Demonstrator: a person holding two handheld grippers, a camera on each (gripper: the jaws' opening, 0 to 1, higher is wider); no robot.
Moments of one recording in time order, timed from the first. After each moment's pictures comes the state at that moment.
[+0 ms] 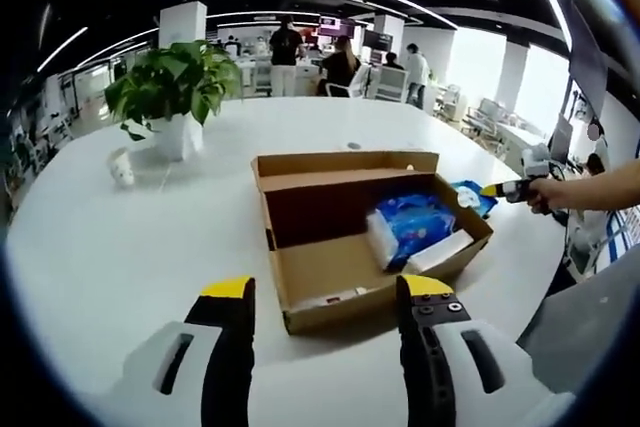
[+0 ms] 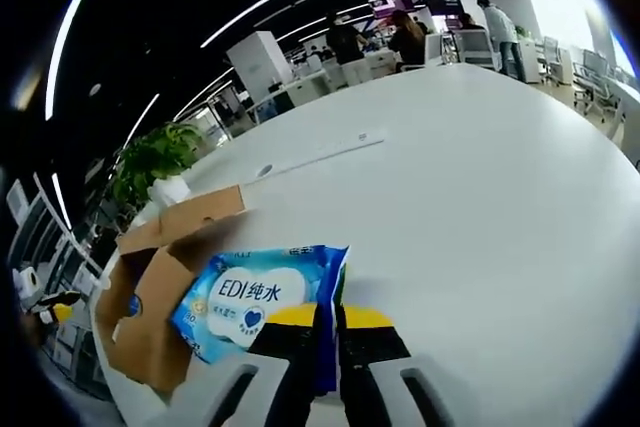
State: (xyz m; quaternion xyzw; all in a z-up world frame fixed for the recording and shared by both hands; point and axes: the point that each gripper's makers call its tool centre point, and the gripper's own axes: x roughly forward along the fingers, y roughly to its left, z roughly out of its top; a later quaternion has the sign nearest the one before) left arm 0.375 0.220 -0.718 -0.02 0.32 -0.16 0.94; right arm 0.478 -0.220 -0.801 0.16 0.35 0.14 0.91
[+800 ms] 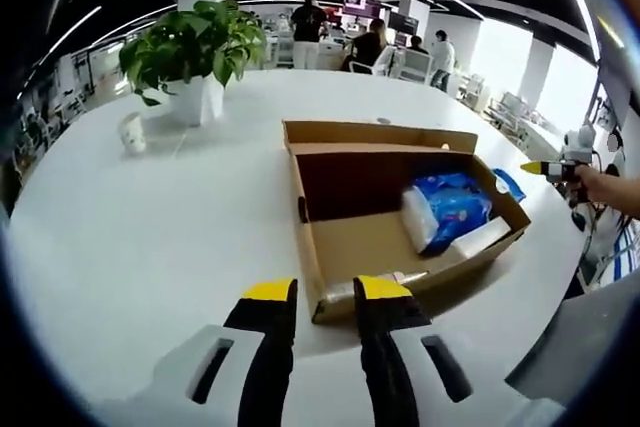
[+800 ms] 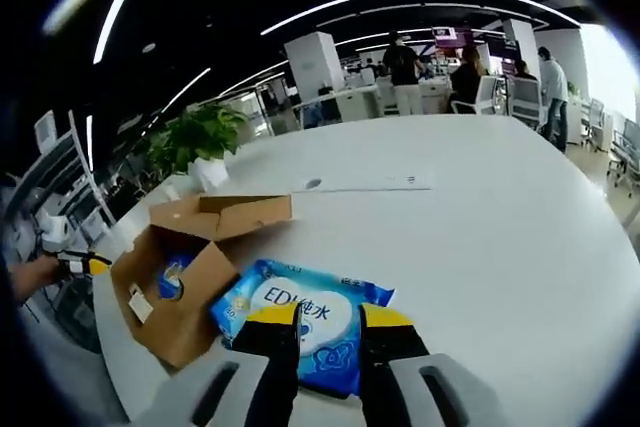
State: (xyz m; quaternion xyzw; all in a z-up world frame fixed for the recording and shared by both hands) left arm 0.385 0.237 -0.755 -0.03 0.36 -0.11 0.92; right arm 0.485 -0.199 -0.757 0.06 0.30 0.23 0.92
